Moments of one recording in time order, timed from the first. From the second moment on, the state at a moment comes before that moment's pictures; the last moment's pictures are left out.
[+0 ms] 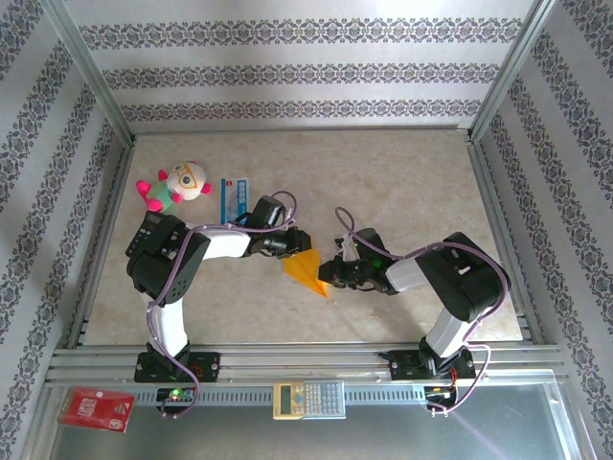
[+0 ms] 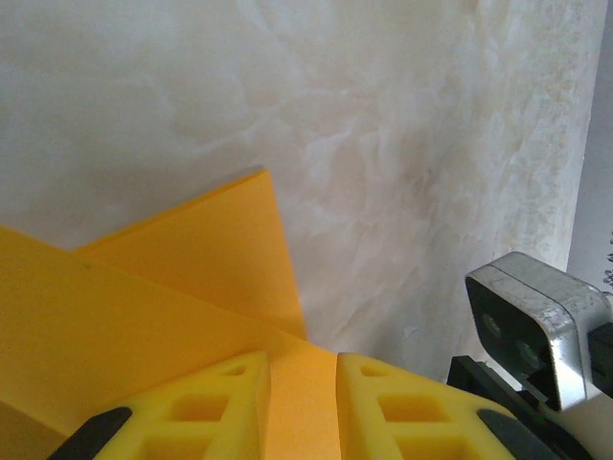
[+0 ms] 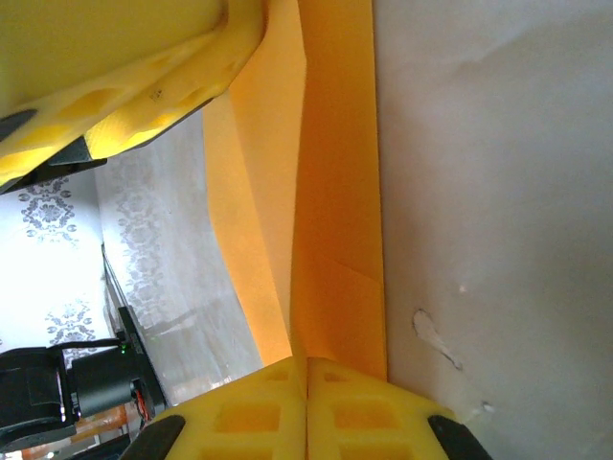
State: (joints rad) left arm -0.52 1.89 0.95 0.08 0.55 -0.79; right arm 0.54 1.71 0.46 0.47 -0.71 0.89
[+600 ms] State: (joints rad) left arm -0.51 1.88 0.91 0.09 0.56 -0.79; right arm 0.54 1.71 0.46 0.48 -0.72 0.89
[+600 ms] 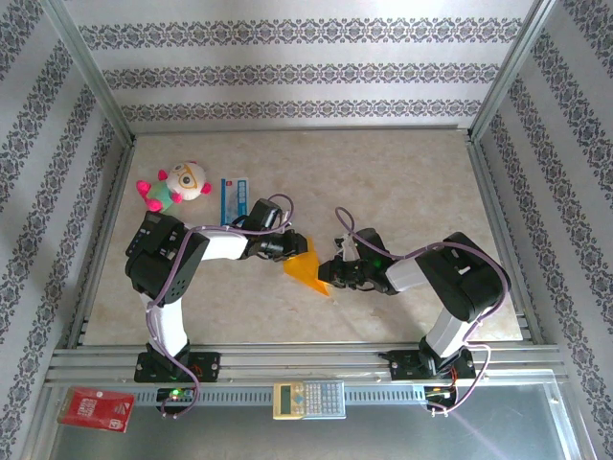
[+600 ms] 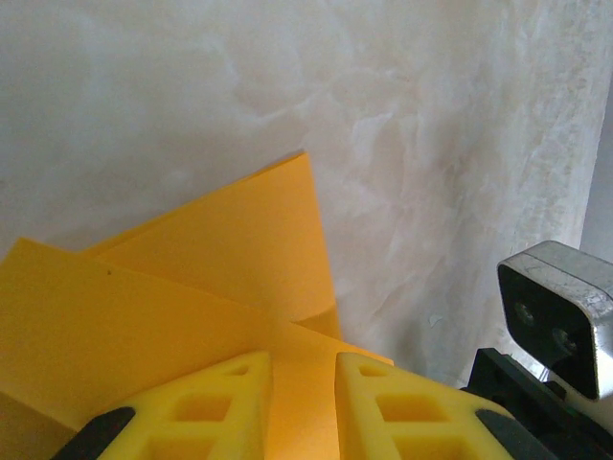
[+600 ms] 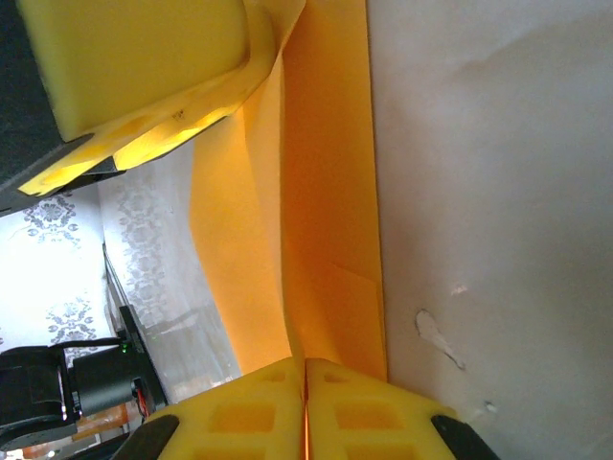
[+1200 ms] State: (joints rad) left arm -0.50 1.84 0.86 0.16 0.59 -0.84; right arm 0.54 1.72 0.46 0.48 -0.72 0.90
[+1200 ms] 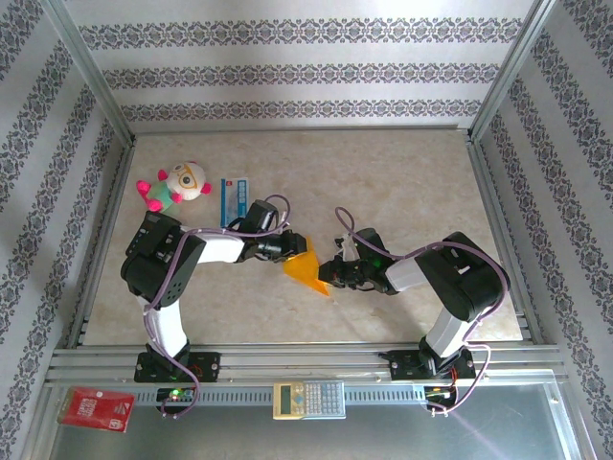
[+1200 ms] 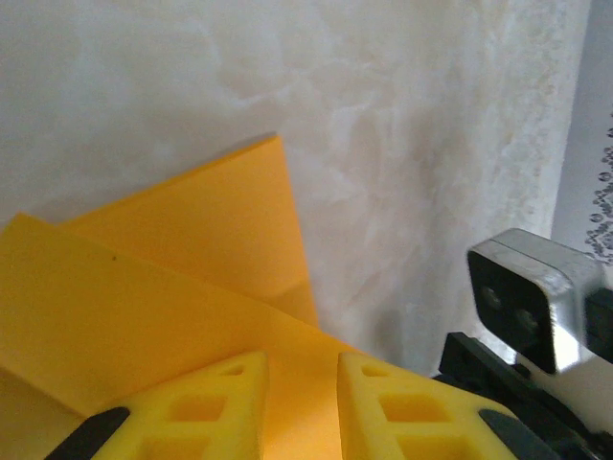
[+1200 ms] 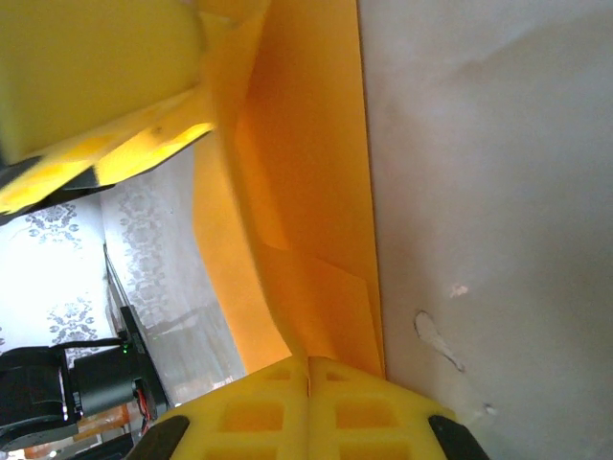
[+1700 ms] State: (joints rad) left arm -0.55 1.79 0.85 0.24 0.64 -0.86; right arm 0.54 1.72 0.46 0.49 -0.72 0.90
